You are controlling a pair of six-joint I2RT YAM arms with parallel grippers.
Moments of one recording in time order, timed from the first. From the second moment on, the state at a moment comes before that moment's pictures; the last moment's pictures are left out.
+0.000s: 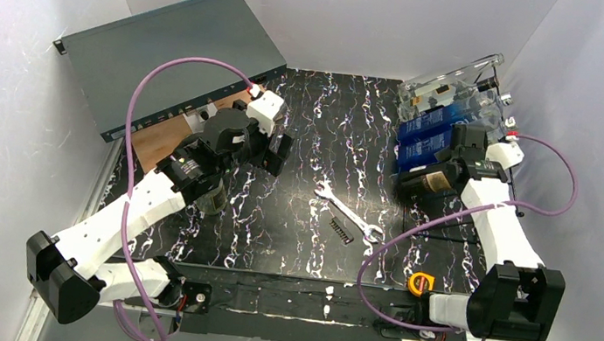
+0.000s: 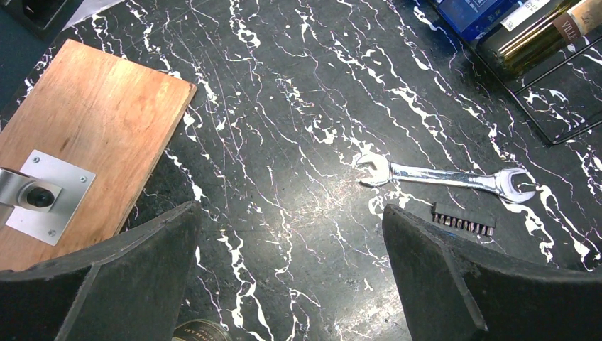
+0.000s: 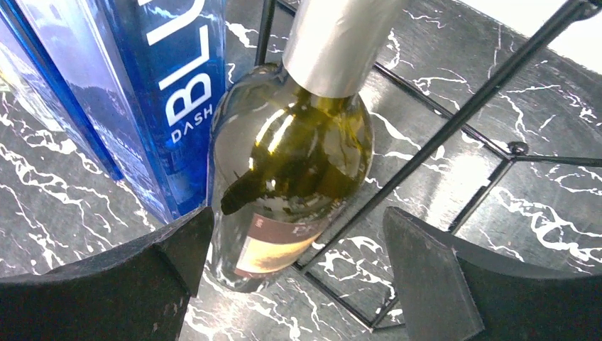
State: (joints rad) left arm -0.66 1.12 1.08 -0.36 -0.12 -0.01; right arm 0.07 1.32 1.06 -0.64 0.56 0.94
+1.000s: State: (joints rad) left arm -0.66 0.96 1.31 -0.67 -0.25 -0.15; right arm 0.28 1.28 1.09 -0.52 -0.07 0.35
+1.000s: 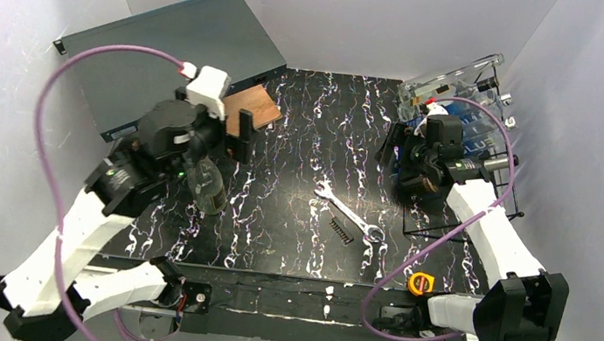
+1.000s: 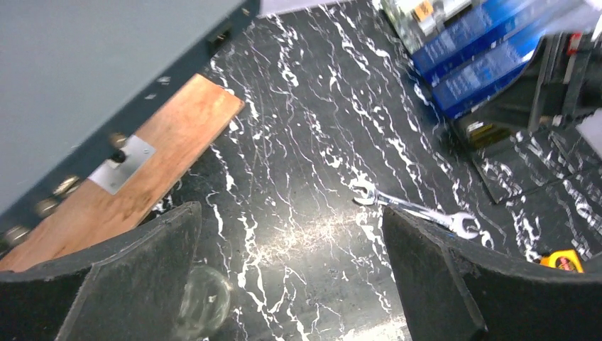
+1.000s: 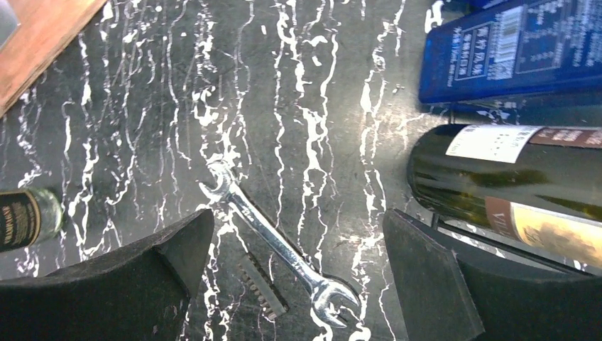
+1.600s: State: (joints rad) left arm -0.66 0.95 1.49 -1.15 -0.59 -0.42; right arm 0.28 1.23 0.97 -0.39 -0.33 0.41
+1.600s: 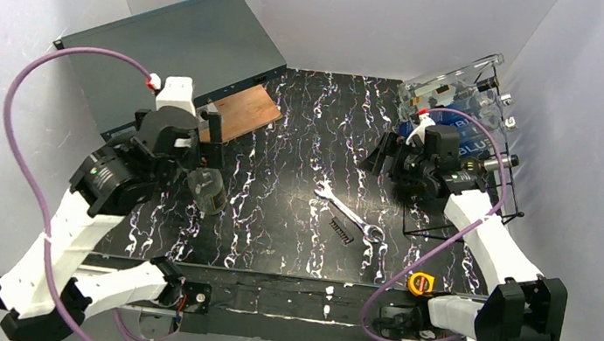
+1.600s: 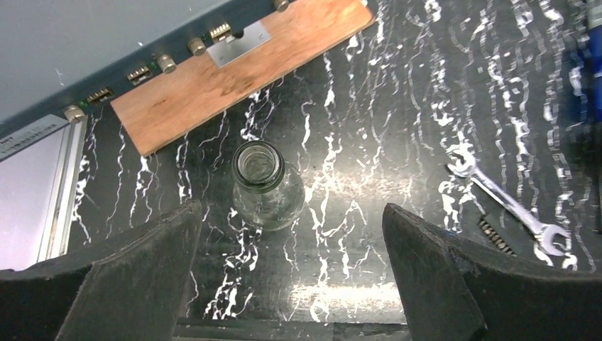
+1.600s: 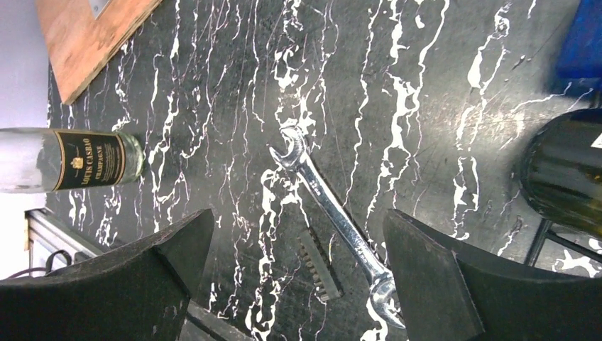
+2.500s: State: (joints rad) left arm -0.65 1.04 1.21 -1.04 -0.77 -0.52; right arm 0.30 1.21 0.92 -0.33 -0.39 0.46
